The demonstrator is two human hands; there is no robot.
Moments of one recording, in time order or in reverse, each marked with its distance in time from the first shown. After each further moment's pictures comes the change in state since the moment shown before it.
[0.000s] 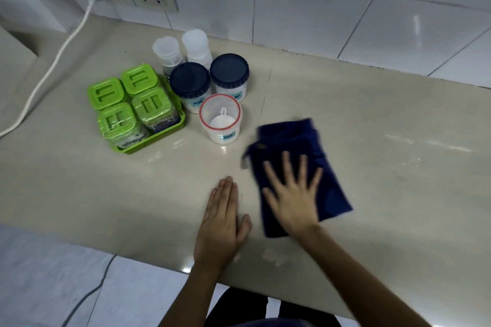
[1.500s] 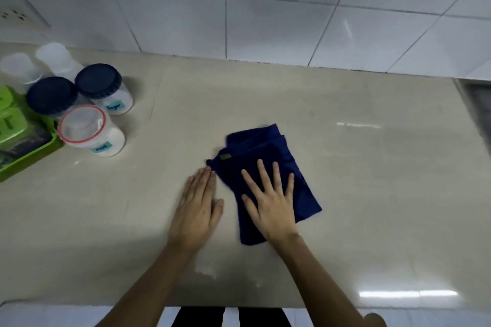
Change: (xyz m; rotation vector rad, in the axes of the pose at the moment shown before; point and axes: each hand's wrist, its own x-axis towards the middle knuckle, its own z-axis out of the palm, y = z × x) left_hand 0.058 0.153 0.065 0.155 -0.061 0.190; right_hand -0.074 0.179 -0.008 0.067 0.030 0.088
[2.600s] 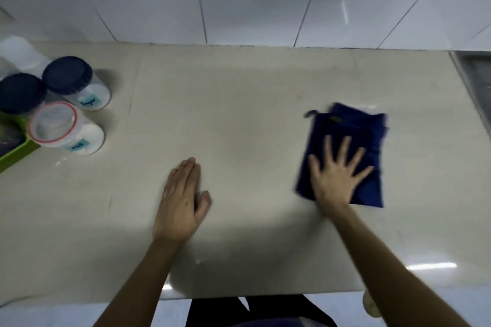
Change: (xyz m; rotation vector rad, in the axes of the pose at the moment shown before) left_hand 0.001 0.001 -0.007 -0.103 0.054 -0.011; right_hand 0.005 0.133 -0.020 0.095 0.080 0.689
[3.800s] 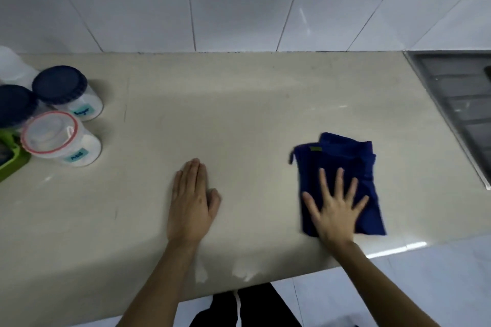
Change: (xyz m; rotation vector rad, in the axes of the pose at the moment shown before) left_hand -0.003 -0.002 0.000 0.028 0.032 0.038; right_hand -0.114 0.025 0.008 -0.088 -0.036 -0.030
